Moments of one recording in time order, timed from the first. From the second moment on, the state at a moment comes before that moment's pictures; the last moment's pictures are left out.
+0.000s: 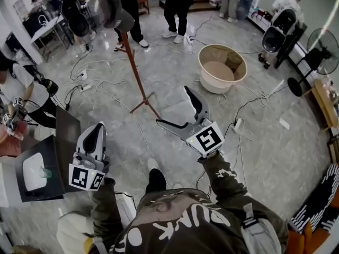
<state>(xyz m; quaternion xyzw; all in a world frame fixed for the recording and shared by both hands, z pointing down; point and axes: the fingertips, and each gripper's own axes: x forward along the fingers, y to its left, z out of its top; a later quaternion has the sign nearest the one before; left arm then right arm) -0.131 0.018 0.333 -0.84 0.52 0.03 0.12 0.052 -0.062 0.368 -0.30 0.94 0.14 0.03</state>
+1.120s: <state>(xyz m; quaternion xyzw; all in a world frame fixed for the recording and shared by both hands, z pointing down) -0.266 -0.212 0.343 -0.88 0.47 0.06 0.09 -0.079 -0.281 0.345 -0.35 0.92 0.15 0.00</state>
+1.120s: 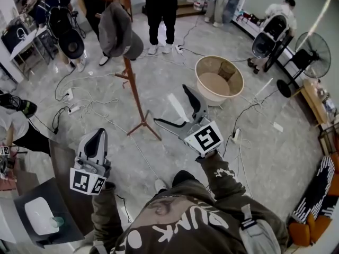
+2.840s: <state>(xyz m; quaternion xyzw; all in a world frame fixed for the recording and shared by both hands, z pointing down) -0.315 -0.399 0.363 -0.84 0.53 0.04 0.08 -0.215 -0.568 0.234 -0.23 0.96 0.15 0.00</state>
